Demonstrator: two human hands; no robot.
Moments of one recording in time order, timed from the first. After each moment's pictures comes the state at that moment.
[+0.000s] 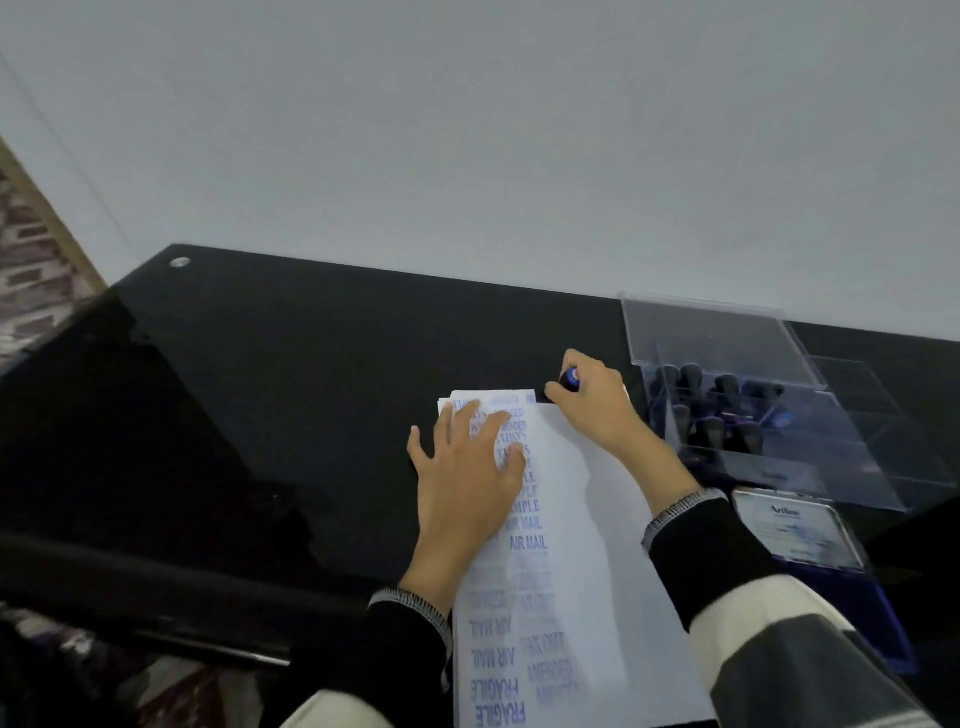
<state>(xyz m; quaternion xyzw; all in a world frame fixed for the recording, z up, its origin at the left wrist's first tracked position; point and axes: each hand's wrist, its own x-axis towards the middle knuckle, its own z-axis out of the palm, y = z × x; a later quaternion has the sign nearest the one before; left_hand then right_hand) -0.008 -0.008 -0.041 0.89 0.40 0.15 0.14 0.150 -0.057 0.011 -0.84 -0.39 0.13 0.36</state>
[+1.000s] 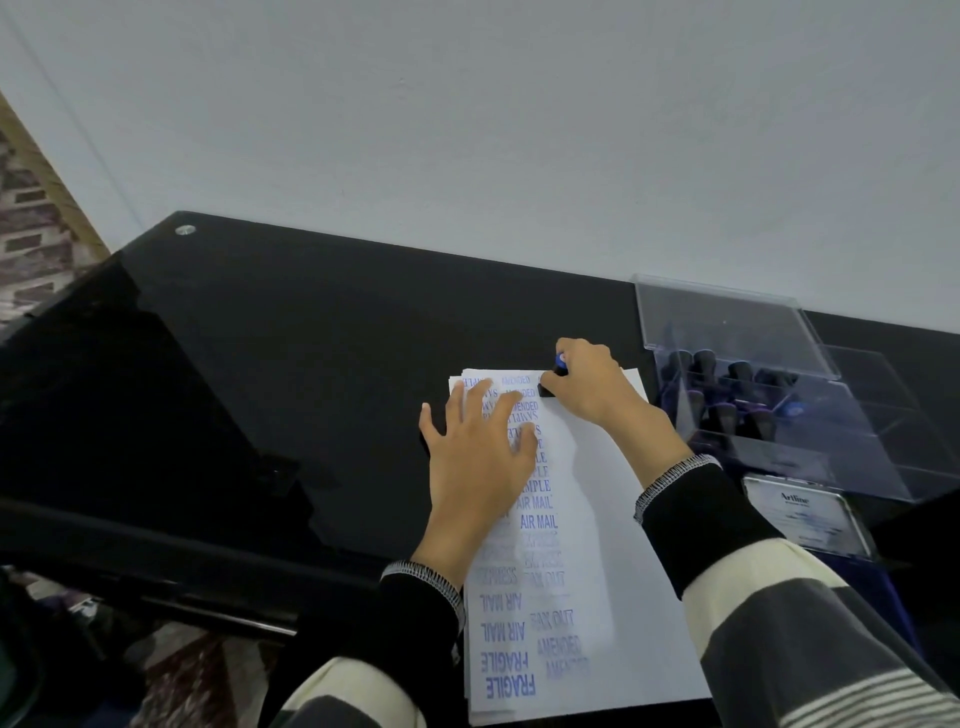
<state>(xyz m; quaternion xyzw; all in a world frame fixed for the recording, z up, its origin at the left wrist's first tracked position) -0.010 -0.008 -0.041 0.90 0.39 0.16 0.14 0.143 -0.037 0.009 -0.87 -0.42 0.12 0.21</state>
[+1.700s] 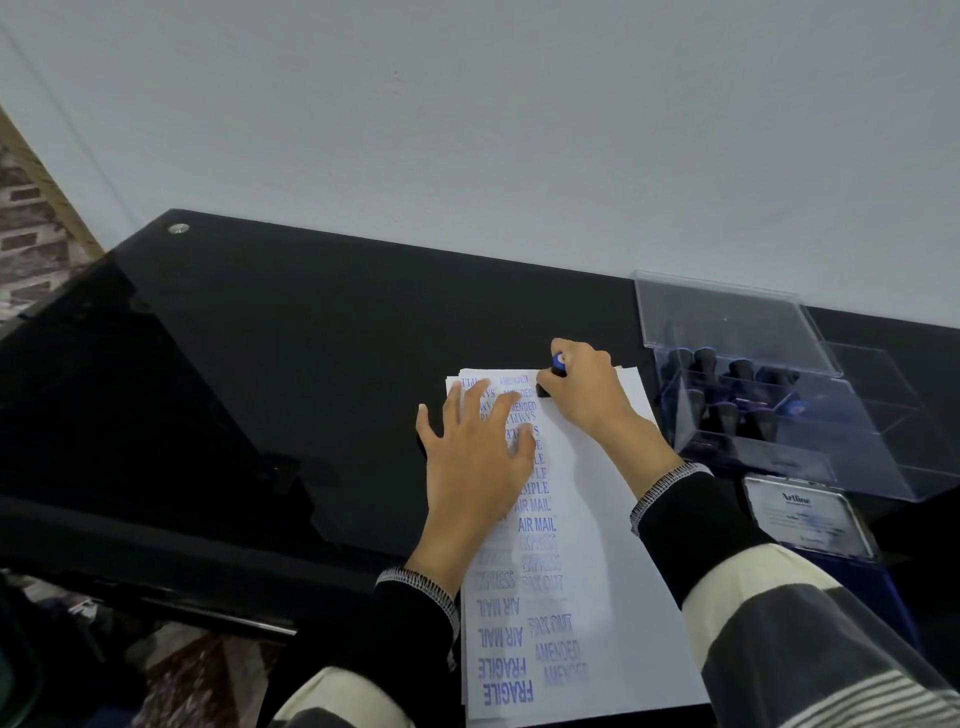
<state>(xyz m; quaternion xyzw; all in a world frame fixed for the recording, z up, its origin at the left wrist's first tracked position) -0.008 -0.008 -0.042 0.90 0.40 0.15 0.13 0.137 -0.037 0.000 -0.87 -0.40 0.10 0.28</state>
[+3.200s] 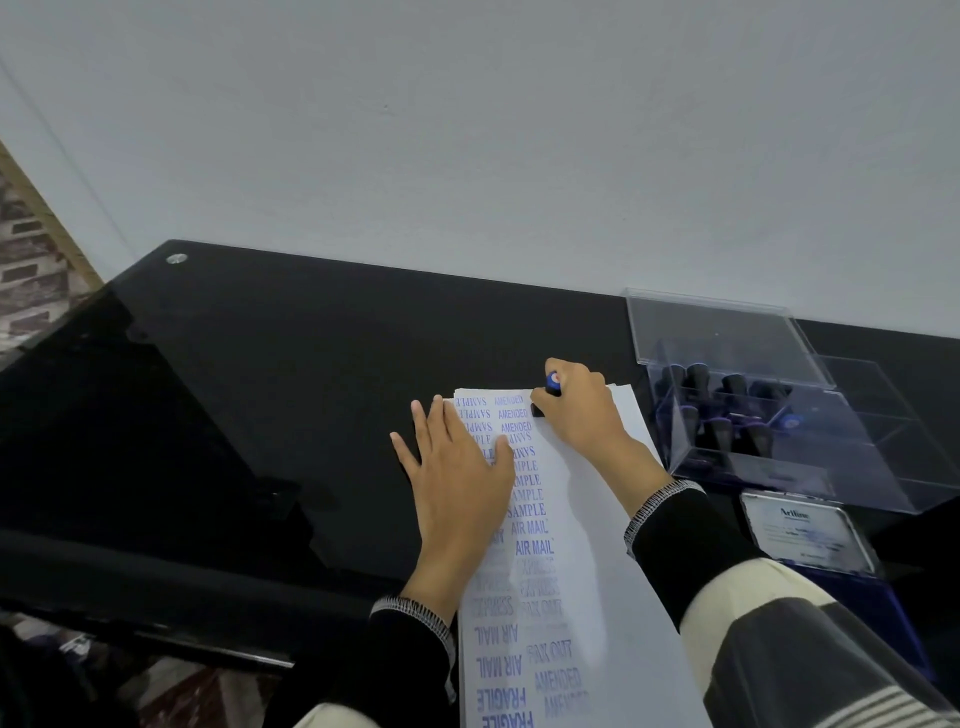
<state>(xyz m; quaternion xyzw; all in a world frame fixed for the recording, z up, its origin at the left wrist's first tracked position) -0.010 -0.008 -0.037 0.83 0.48 0.19 0.19 0.140 -0.035 -0.009 -0.87 -0.38 0.09 0.30</state>
